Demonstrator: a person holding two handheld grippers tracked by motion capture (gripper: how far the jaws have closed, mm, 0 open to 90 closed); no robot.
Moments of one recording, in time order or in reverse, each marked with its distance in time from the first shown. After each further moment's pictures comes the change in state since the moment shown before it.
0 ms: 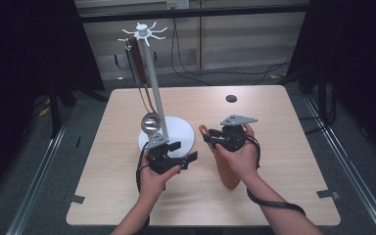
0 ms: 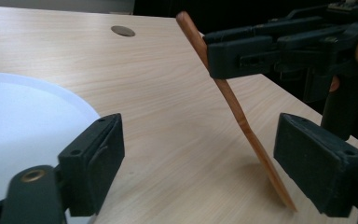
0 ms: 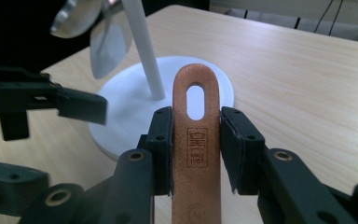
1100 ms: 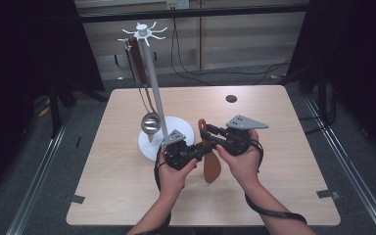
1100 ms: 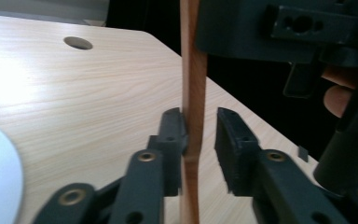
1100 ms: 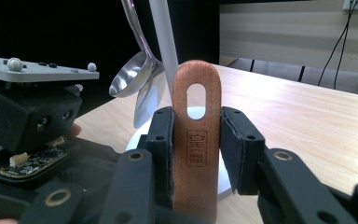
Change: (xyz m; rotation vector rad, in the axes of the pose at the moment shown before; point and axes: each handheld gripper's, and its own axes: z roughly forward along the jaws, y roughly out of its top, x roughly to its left) left arm -0.031 0.011 0.032 -0.047 -0.071 -0.043; right arm 0.025 0.012 -0.029 -0.207 0.048 0.007
